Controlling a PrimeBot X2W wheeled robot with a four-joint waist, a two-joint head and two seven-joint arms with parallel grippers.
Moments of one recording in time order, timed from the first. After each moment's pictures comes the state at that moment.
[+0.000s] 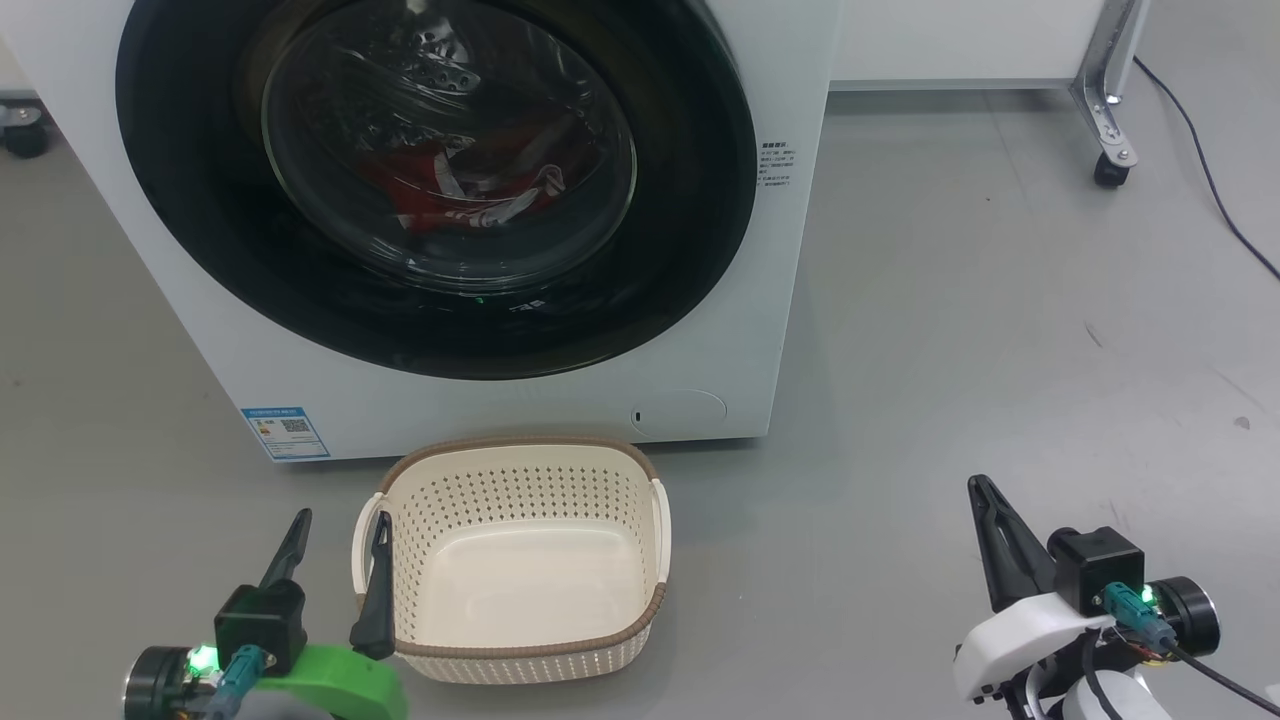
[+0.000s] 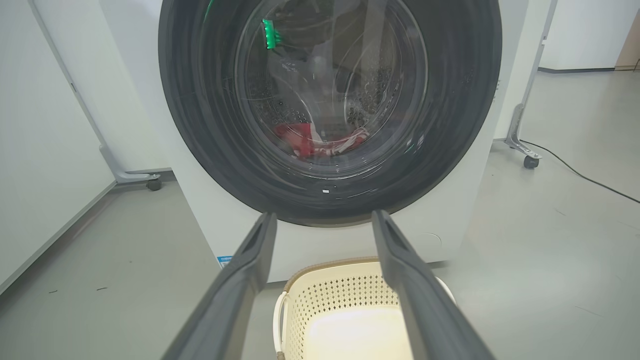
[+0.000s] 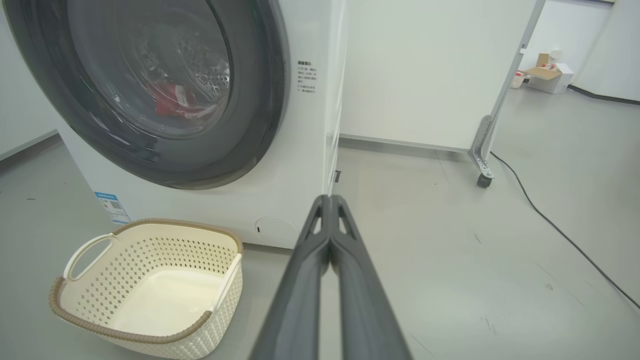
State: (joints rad) left arm -0.05 0.11 -0.23 0.30 -0.30 0.07 -0.25; right arm -0.04 -0.16 0.27 0.33 0.28 -0.06 -0.24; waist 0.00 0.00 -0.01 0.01
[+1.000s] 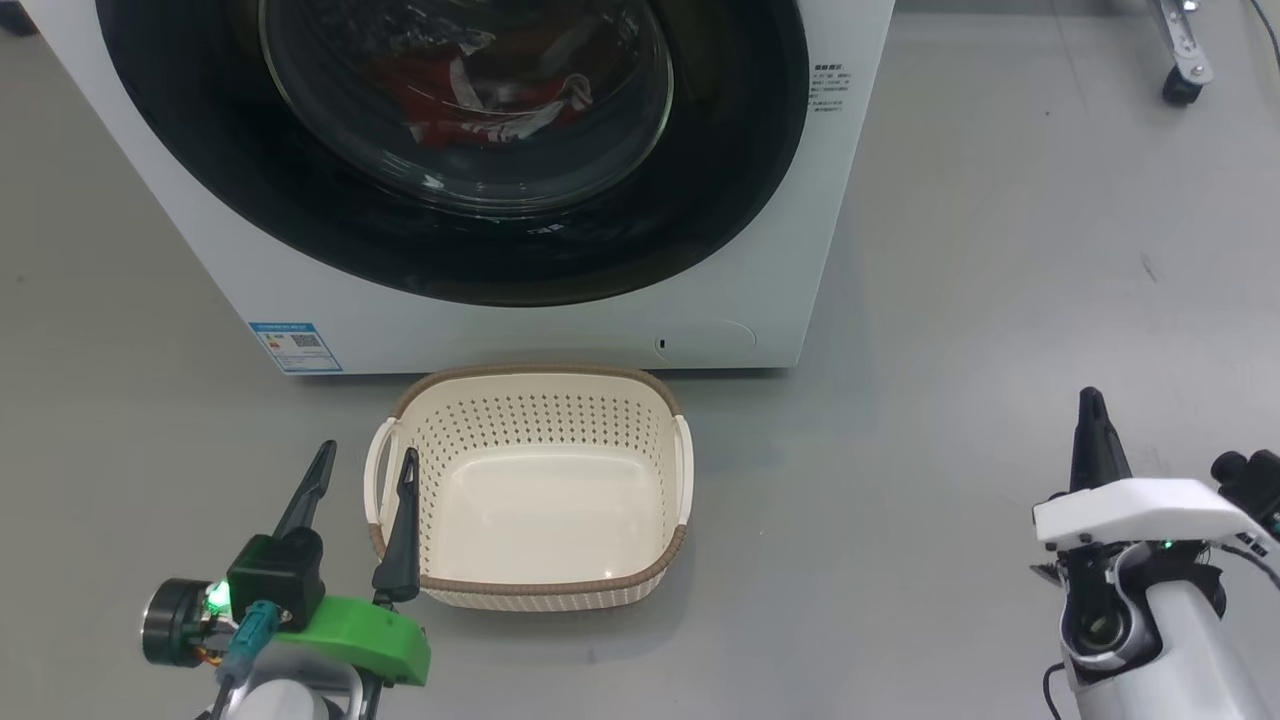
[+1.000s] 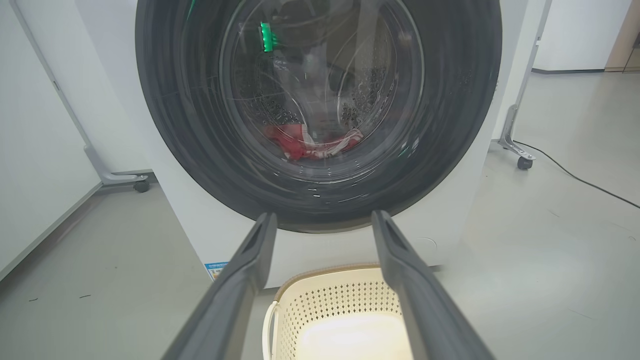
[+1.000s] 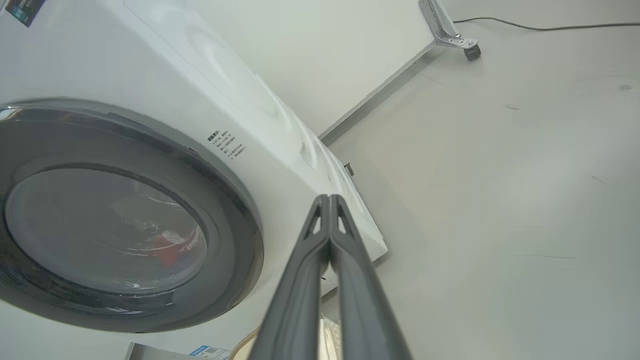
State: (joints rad) left arm -0.10 0.08 -0.23 0.24 -0.27 0.04 -0.25; right arm -0.18 -0.05 0.00 0.36 0.86 0.08 -0.17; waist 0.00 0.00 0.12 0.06
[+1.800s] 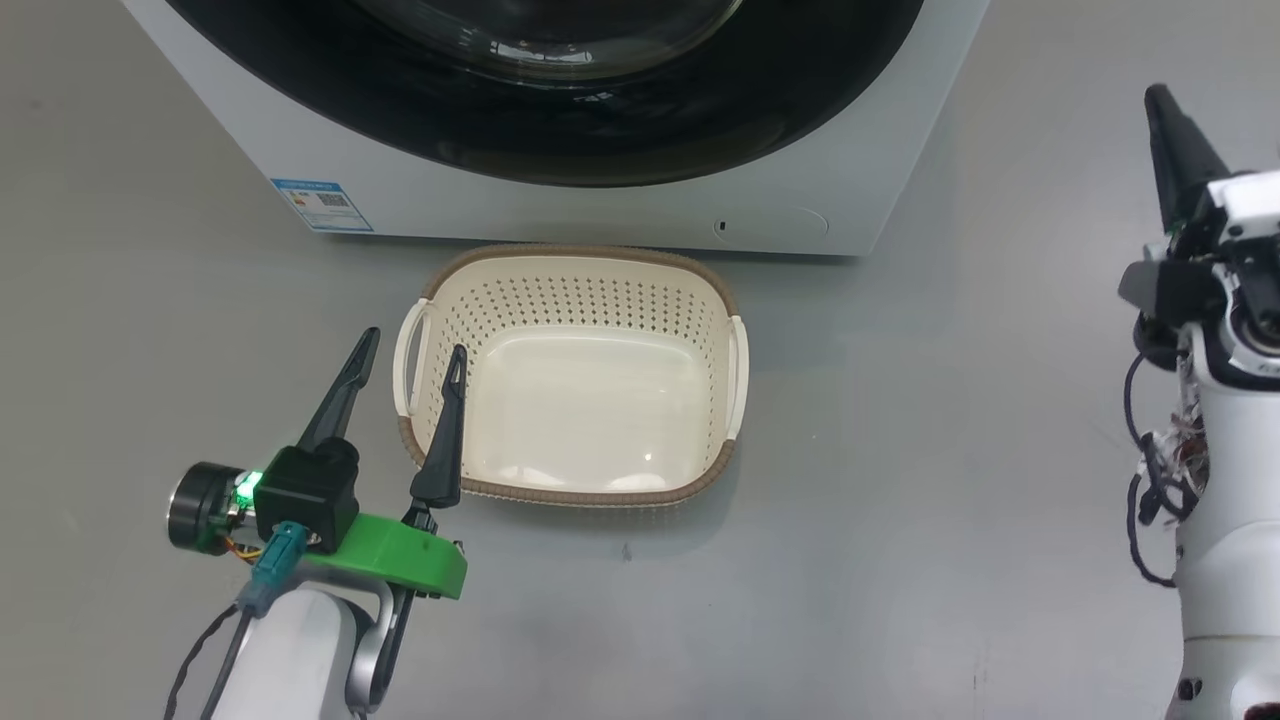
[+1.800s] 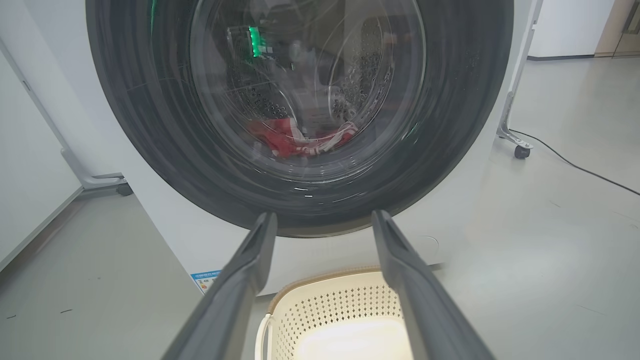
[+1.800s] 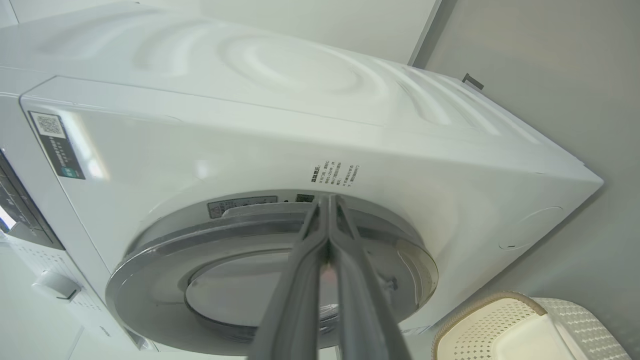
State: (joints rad) left arm -0.23 0.05 -0.27 0.19 -0.23 -0.01 -0.25; right arm -0.61 -0.08 -0.17 0.38 1.38 0.04 0.22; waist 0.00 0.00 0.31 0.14
